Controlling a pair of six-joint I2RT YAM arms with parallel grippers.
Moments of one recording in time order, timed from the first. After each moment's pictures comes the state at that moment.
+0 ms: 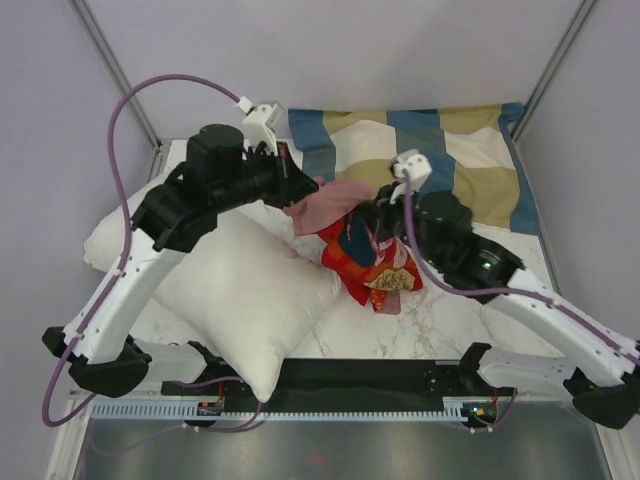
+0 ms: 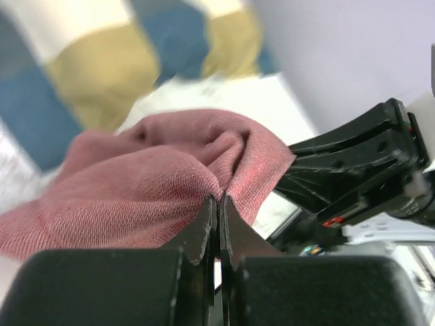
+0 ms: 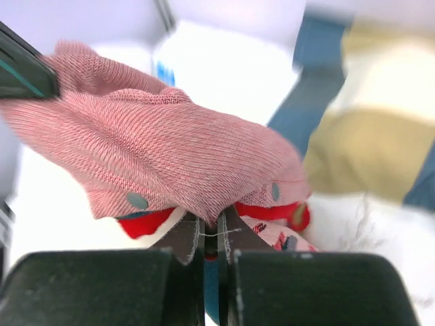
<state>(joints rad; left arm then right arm) -0.69 1.29 1.71 -0.80 0.14 -0.44 0.87 1.10 1.16 -0.30 0.22 0.27</state>
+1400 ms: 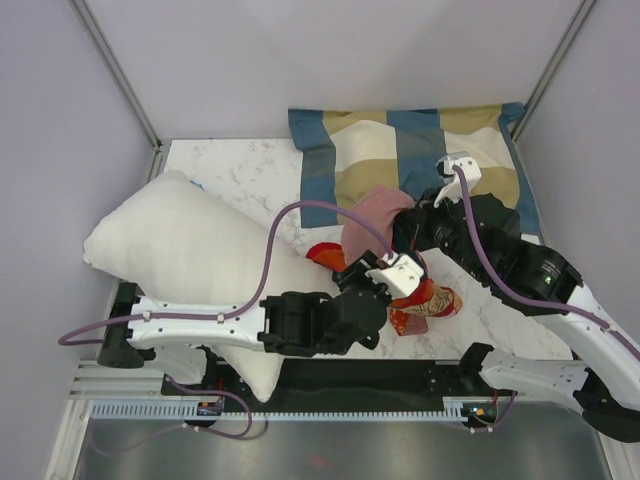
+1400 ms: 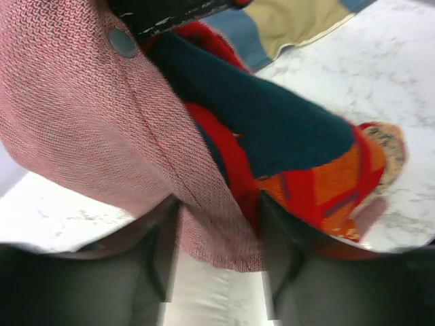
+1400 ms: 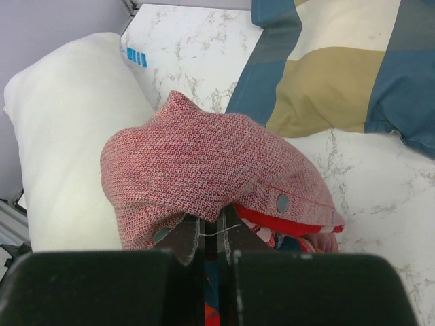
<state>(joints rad) -1.57 1.42 1.33 -0.26 -0.96 0.05 0.86 0.95 1.36 -0.72 0.34 0.43</state>
